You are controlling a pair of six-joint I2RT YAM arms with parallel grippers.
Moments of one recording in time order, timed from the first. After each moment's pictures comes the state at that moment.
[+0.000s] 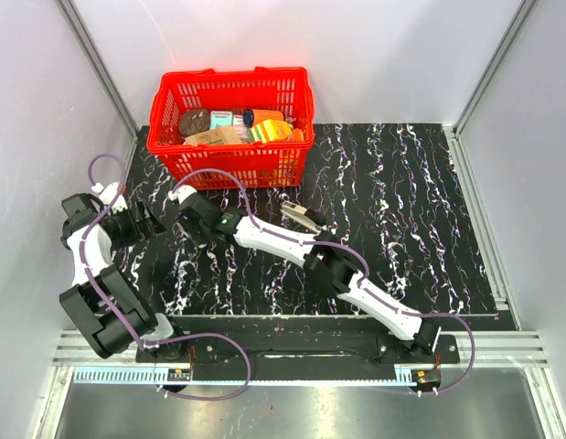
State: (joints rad) left arm 0.62 1.33 0.91 -0.63 0.63 0.20; right arm 1.11 2.69 2.51 -0.51 0.13 0.24
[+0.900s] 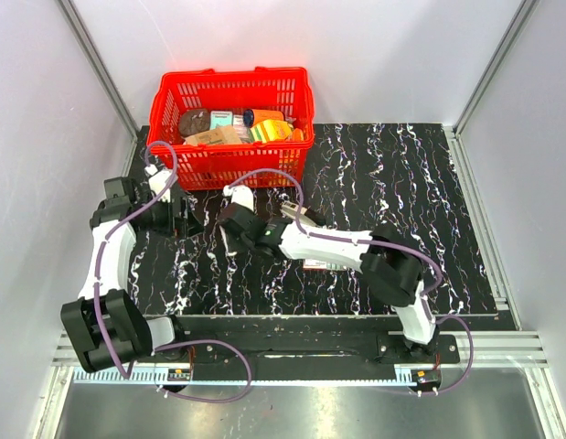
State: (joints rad) left arm 0.28 1.23 0.94 -0.72 0.74 0.31; right arm 1.12 2.06 1.61 -0.31 0.32 0.62
